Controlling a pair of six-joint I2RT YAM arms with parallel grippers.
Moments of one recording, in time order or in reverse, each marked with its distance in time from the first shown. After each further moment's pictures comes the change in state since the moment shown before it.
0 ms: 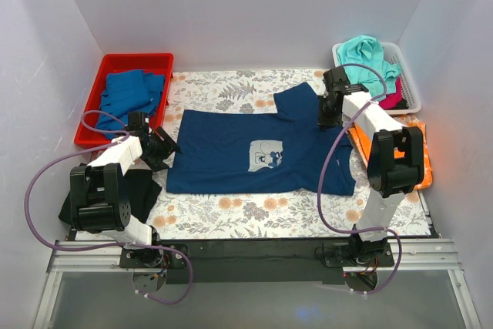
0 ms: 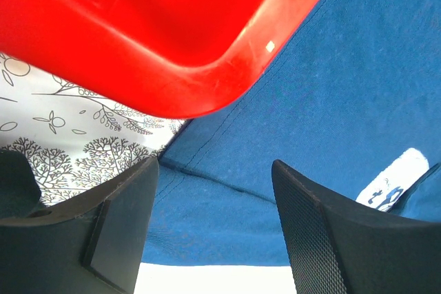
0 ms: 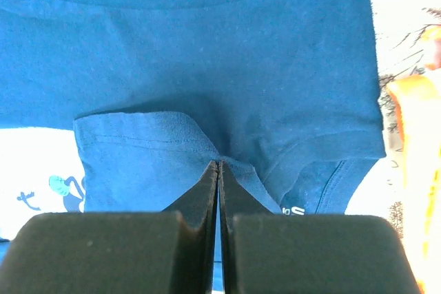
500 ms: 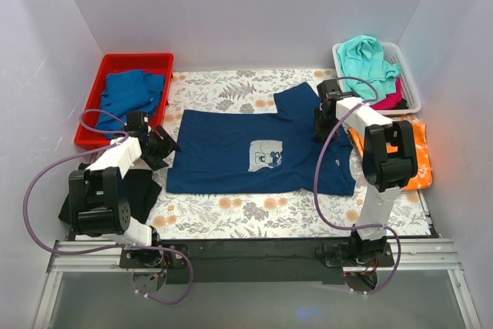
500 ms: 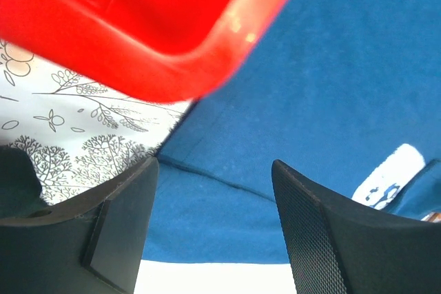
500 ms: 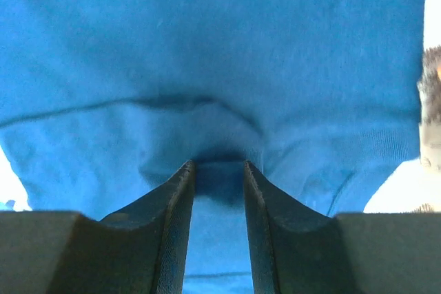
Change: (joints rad) left arm 0.000 -0.014 0.000 0.000 0.001 0.008; right arm 0.014 0.098 -0.047 0.003 0.035 0.025
